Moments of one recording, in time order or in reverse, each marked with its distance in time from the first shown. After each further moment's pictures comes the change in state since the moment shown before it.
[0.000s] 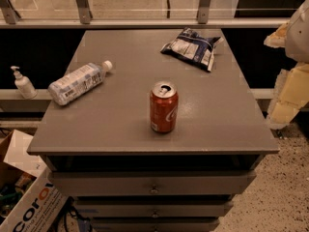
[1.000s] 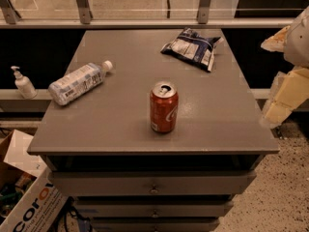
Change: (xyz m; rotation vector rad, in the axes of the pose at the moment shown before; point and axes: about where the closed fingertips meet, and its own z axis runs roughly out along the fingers) arm 0.001 -0.006 0.013 -0.001 -0.095 0.031
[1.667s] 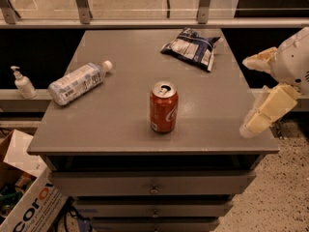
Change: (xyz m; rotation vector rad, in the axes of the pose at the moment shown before) arm -0.021 0.017 0.036 -0.108 -0.267 0.047
